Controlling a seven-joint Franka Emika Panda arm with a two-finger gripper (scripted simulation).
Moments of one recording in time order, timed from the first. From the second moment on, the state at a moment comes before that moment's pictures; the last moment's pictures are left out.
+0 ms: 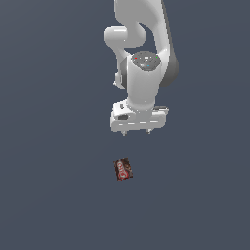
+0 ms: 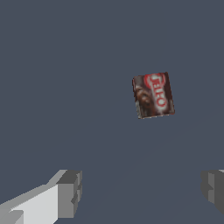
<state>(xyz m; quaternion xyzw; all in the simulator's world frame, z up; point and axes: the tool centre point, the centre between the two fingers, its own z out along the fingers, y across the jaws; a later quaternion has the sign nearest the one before) 0.005 0.047 0.184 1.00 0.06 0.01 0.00</state>
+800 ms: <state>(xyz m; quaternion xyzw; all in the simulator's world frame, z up) 0.059 0.021 0.129 1.00 0.09 0.01 0.00</state>
